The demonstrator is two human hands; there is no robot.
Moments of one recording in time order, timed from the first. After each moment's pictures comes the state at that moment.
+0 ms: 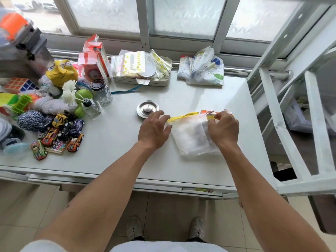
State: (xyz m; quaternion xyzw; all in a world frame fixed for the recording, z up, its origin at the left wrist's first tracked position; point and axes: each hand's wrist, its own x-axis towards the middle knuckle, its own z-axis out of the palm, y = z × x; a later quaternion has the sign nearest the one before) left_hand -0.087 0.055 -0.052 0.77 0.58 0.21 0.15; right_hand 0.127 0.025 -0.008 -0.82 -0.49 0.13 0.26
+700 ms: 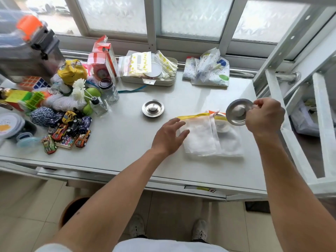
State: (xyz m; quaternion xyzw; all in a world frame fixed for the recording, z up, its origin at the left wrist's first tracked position) left_hand -0.060 0.026 -0.051 0.72 0.57 0.26 0.30; right_hand 0.181 0.017 0.058 -0.84 -0.44 0.04 0.32
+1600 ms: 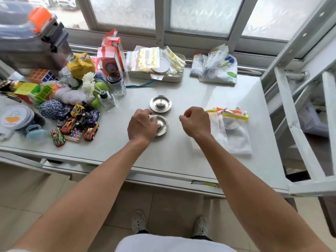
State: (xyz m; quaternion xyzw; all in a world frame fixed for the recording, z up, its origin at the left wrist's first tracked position) left_hand -0.139 0.032 -0.025 0.58 0.75 0.25 0.20; right_hand 0.028 0.044 -0.015 -0.75 -0.55 0.25 0.26
